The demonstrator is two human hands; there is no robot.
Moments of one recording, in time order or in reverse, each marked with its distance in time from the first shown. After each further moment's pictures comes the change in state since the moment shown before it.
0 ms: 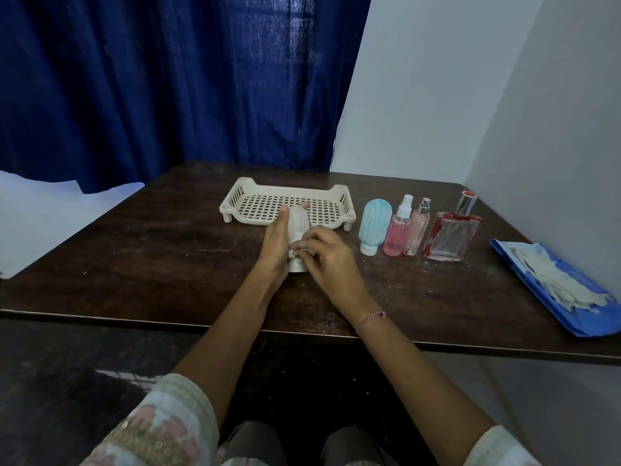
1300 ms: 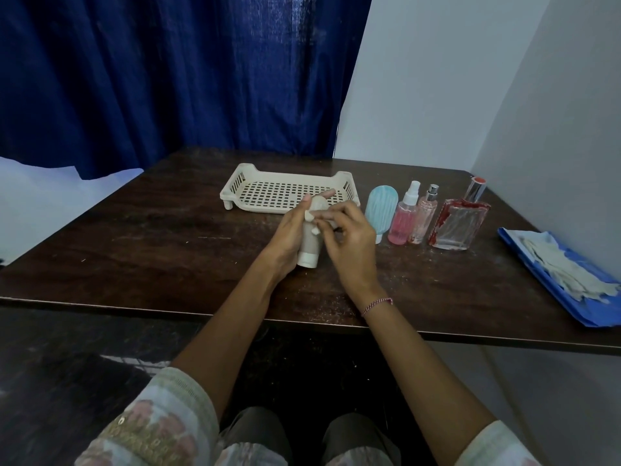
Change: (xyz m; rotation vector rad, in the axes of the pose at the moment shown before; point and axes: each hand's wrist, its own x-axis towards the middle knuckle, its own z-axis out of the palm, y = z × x) left_hand -0.009 0.006 0.010 0.021 -0.245 -0.057; right_hand 0.005 0.005 -0.006 0.058 0.263 0.099
